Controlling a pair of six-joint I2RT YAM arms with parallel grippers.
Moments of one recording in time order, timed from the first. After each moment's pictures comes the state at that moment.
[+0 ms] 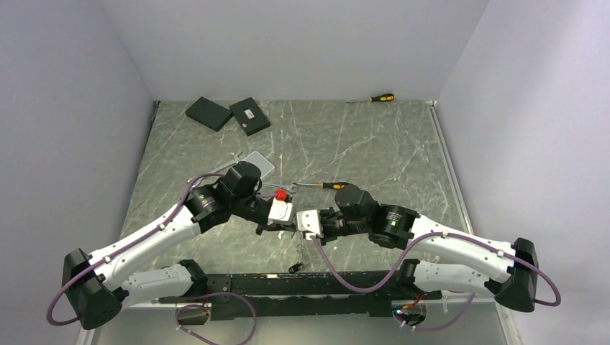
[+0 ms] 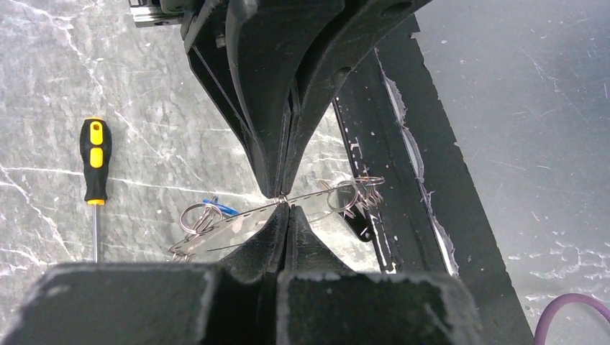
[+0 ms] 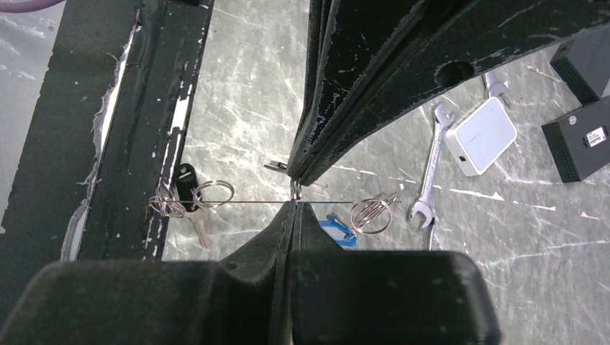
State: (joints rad) left arm -0.83 1.05 0.90 -0.52 0.81 0.61; right arm 1.09 1.00 0.81 -0.33 -0.35 -0.61
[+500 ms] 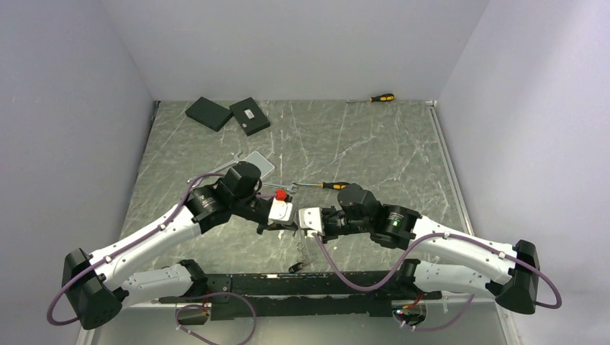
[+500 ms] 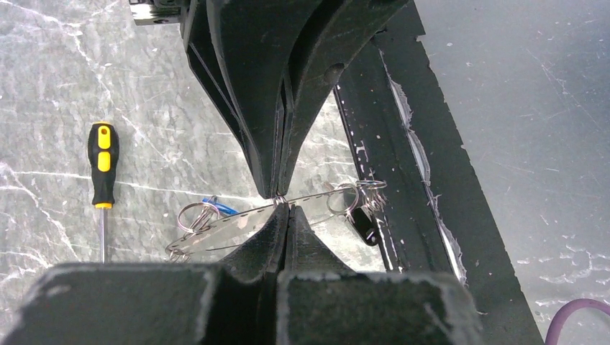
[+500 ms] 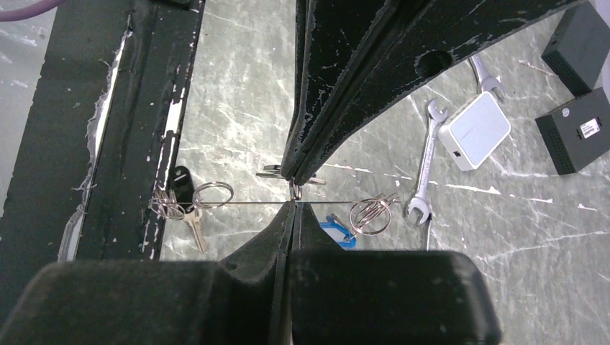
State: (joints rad) left arm -0.83 1.05 0.89 -0.48 0.81 0.61; right arm 1.08 0.98 0.79 -0.31 -0.34 -0.59
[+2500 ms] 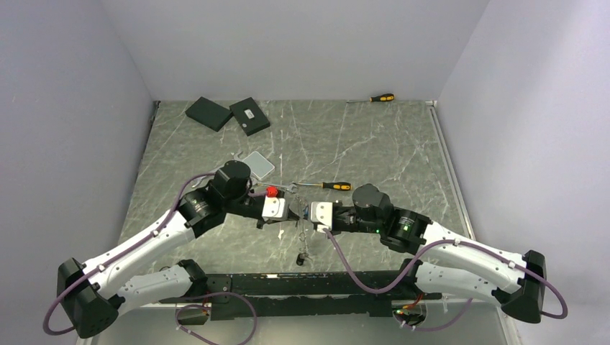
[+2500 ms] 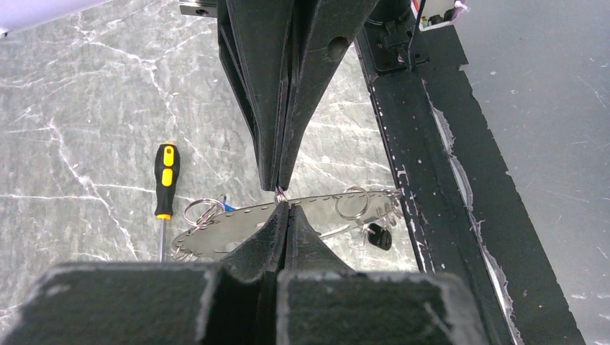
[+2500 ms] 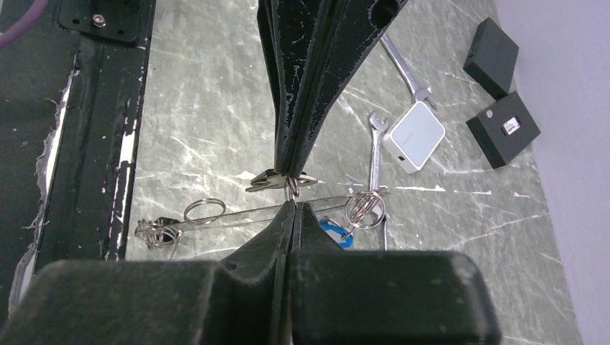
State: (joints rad) left arm -0.79 0.99 0.85 -0.33 0.80 0.58; right arm 1.05 0.88 0.73 -0.19 -0.29 -0.56
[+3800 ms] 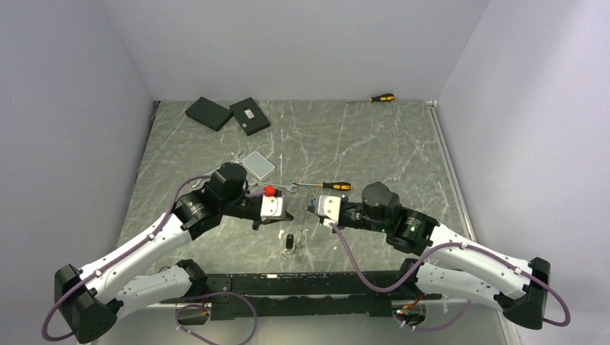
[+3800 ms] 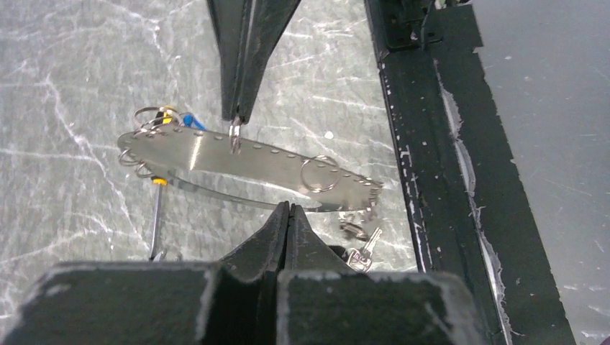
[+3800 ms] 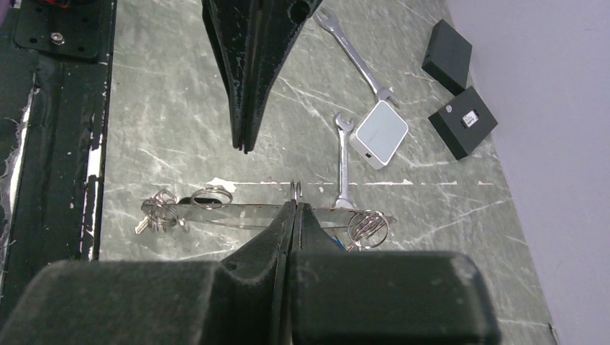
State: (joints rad) left arm -0.77 0.95 0.82 -0.38 0.76 0.57; right arm 1.02 0.83 0.73 -0.16 -0.26 -0.56
